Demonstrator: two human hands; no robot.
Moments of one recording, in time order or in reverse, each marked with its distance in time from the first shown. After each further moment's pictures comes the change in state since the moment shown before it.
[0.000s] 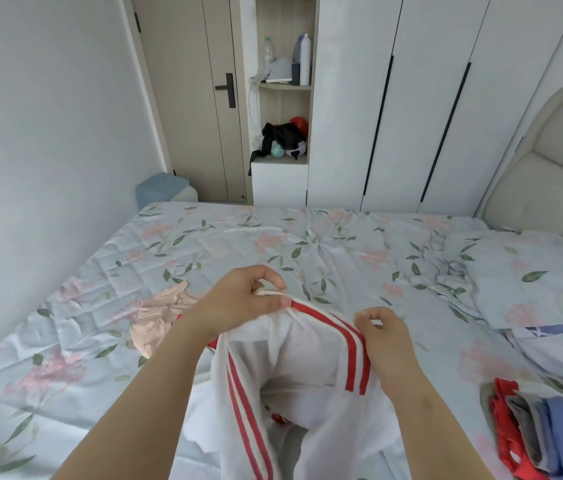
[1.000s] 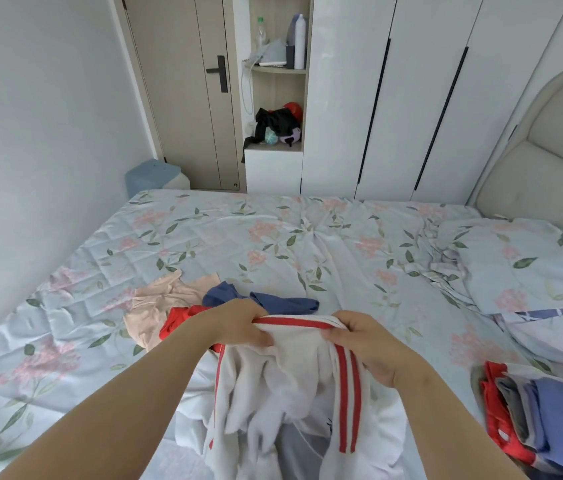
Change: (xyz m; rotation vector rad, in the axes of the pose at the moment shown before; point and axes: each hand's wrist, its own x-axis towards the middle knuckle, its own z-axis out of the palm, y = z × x) left_hand 0.014 -0.054 0.021 0.501 -0.444 -0.133; right_hand -0.001 0.010 0.003 -0.054 -0.598 0.071
